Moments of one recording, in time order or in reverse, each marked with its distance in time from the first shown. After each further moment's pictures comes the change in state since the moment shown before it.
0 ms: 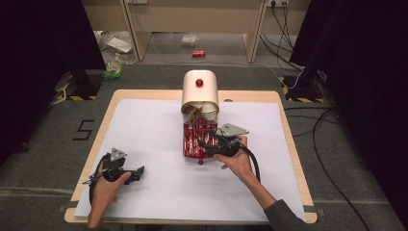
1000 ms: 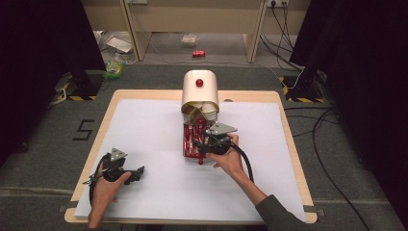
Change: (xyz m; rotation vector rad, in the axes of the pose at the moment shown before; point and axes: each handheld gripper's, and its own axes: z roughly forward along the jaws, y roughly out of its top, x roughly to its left) left arm 0.000 0.000 0.000 0.000 0.001 0.000; right arm 0.008 0.002 0.027 0.075 -0.033 -0.002
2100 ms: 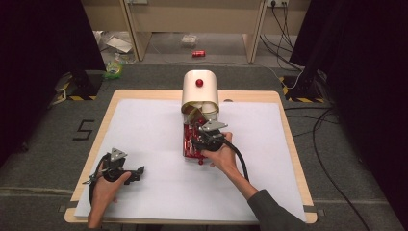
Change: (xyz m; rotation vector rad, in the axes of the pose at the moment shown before) left arm 0.000 0.000 0.000 0.000 -0.001 0.001; right arm 0.004 0.007 0.021 0.121 -0.045 0.018
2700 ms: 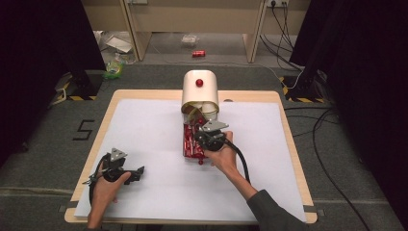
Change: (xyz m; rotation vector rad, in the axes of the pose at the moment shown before) left arm 0.000 0.000 0.000 -0.001 0.000 0.001; right arm 0.000 0.005 -0.013 -0.026 -0.001 -0.048
